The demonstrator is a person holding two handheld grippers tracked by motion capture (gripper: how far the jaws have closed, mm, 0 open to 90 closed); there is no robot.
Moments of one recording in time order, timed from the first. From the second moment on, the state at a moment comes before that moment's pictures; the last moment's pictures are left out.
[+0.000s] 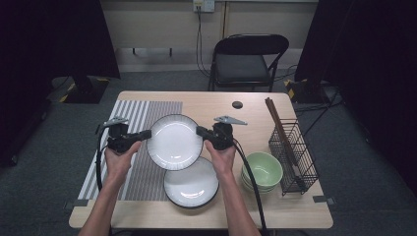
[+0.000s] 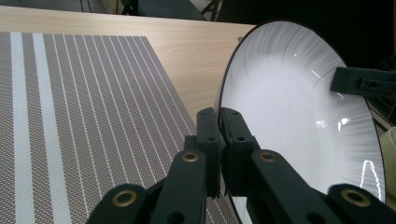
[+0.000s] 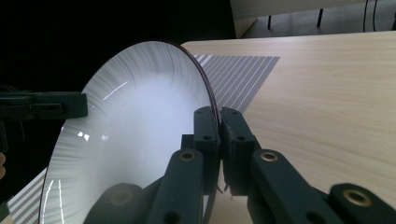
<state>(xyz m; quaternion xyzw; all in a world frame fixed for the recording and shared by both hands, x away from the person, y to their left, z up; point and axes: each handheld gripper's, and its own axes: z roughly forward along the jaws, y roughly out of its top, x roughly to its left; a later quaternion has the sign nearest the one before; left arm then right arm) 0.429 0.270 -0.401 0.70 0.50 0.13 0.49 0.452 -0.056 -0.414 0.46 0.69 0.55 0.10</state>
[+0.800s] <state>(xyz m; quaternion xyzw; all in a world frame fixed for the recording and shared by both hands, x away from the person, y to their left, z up) 0.436 0.314 -0.392 0.67 0.53 0.15 0.49 0.480 -0.006 -0.396 0.43 0.72 0.54 0.10</state>
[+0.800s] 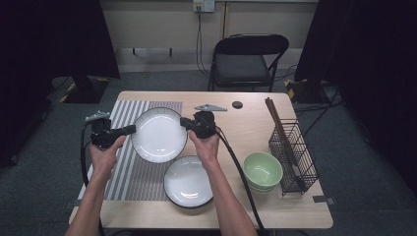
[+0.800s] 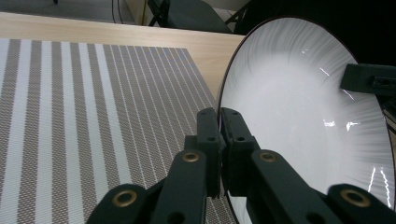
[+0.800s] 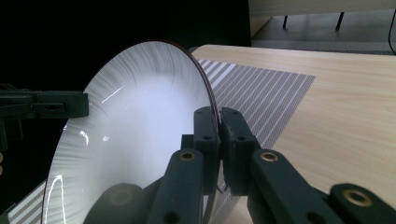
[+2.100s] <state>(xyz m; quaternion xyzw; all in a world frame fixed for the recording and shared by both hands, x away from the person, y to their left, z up) 0.457 0.377 -0.439 0.65 0.61 0.14 0.43 0.535 0.072 -0.438 0.40 0.76 0.51 0.05</state>
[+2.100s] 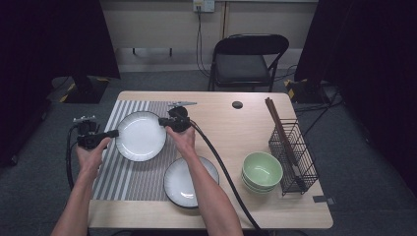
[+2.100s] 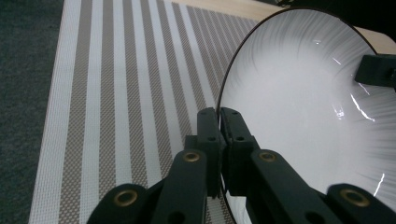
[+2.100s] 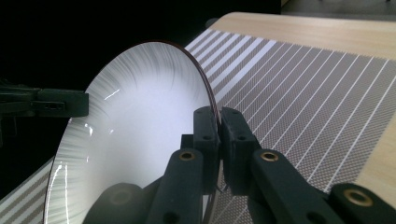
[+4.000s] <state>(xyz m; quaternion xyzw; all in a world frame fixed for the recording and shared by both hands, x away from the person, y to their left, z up) 0.445 0.363 -0.434 0.66 0.59 0.15 0.44 0.518 0.009 -0.420 0.41 0.75 0.51 0.09</state>
